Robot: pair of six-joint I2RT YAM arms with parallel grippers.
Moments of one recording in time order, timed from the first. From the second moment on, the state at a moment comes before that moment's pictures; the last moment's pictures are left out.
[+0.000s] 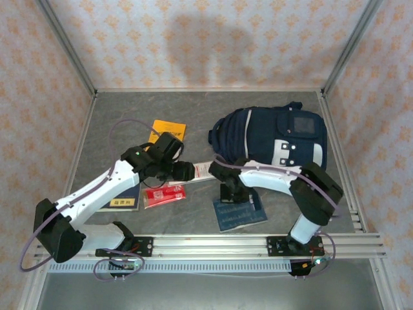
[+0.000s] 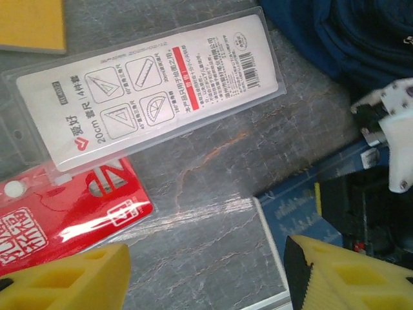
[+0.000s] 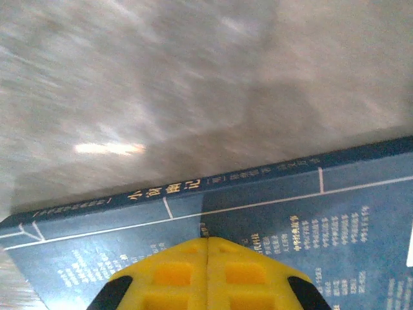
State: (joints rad) left arm -0.63 1.25 1.06 -0.91 0.10 -0.65; right arm 0.90 1.69 1.01 -0.85 -0.07 0.90
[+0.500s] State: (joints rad) left arm -0.65 1.43 1.04 -0.84 0.15 -0.63; right arm 0.88 1.53 0.98 -0.68 -0.12 0.84
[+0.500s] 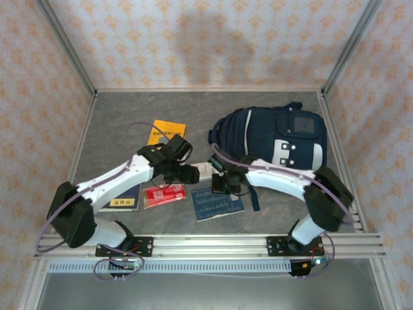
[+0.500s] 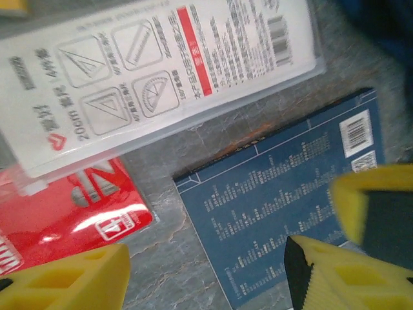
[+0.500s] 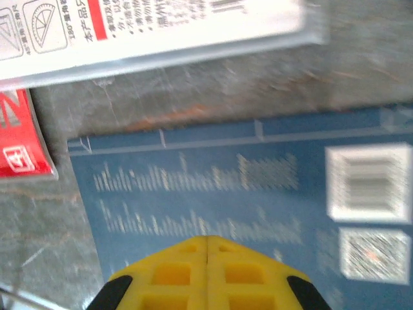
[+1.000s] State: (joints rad) left arm -0.75 1.85 1.27 -0.78 0.18 -0.50; right arm 0.88 1.40 0.71 -0.77 -0.15 0.93
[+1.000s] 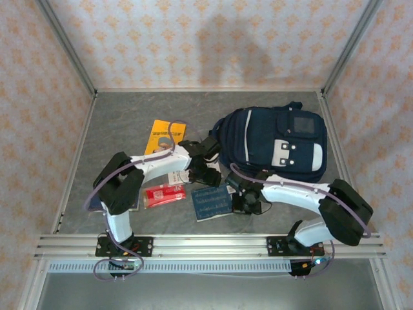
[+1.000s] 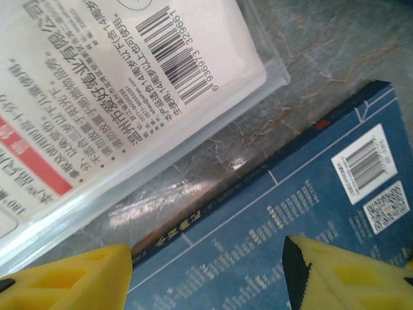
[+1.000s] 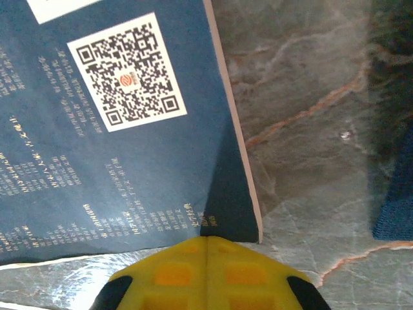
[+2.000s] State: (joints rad) left arm -0.66 1.75 1.12 -0.67 0.32 -0.57; right arm 0.61 1.40 0.85 -0.81 -0.15 0.81
